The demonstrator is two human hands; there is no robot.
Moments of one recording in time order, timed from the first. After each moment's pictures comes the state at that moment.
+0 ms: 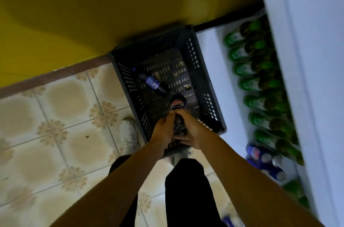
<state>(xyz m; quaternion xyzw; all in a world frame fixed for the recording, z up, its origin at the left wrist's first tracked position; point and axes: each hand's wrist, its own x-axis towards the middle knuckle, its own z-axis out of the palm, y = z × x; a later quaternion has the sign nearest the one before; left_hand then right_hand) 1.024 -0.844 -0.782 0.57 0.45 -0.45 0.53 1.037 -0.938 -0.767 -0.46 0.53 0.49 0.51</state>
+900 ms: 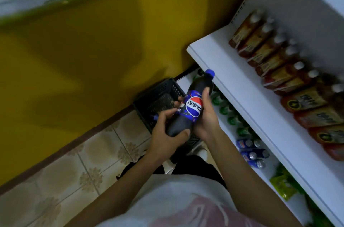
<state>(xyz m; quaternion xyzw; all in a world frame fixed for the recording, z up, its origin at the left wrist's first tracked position) 0.969 -0.721 -0.419 0.69 -0.06 -0.22 0.69 0.982 -0.858 -0.420 -0.25 0.32 0.04 0.92</state>
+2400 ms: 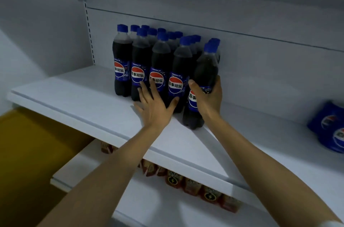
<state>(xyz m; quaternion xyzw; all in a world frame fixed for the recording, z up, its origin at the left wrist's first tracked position) 0.971 -1.250 -0.207 0.83 -0.35 0.08 0.42 0.866 -1.334 -0.164 -0.64 0.30 -0.56 0.44</state>
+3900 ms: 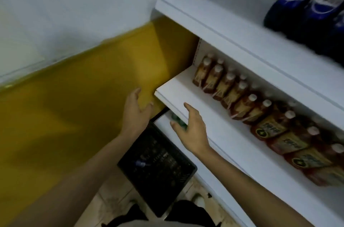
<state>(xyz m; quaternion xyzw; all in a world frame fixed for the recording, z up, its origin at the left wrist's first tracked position) 1.120 -0.843 -0.371 0.84 -0.11 -0.08 0.52 1.005 -0.977 -0.371 -0.89 0.23 -0.07 0.40</state>
